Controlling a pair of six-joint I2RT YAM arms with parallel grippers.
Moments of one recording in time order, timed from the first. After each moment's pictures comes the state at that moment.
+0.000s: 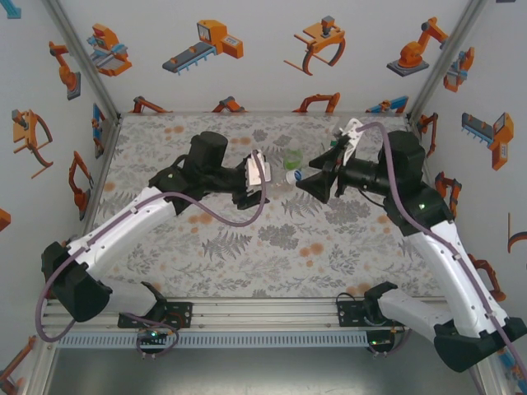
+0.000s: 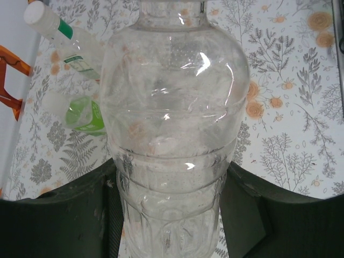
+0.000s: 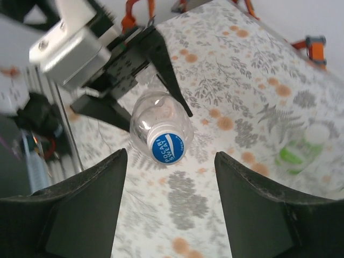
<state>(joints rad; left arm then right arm) -0.77 1.35 1.27 -0.44 0.57 0.67 0.44 1.02 1.28 -0.51 -0.72 -0.14</state>
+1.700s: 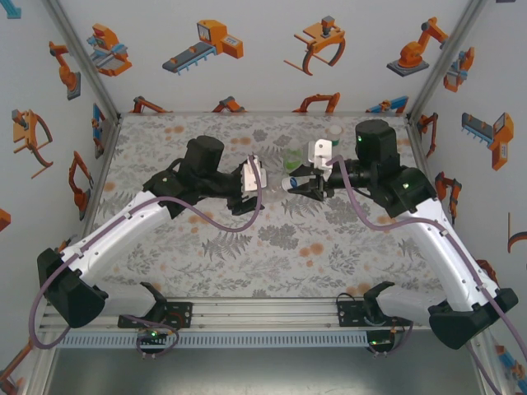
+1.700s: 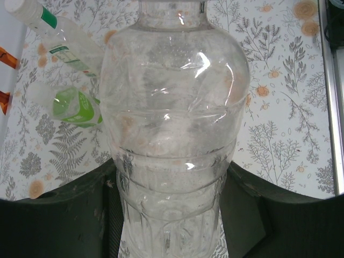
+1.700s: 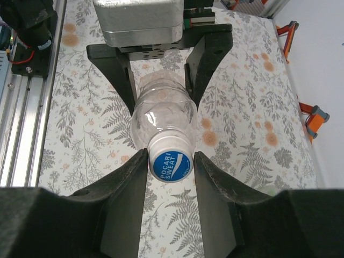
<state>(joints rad) -0.77 1.31 1.24 -0.50 0.58 0.68 0.51 1.15 1.39 -0.70 -0.87 -0.70</state>
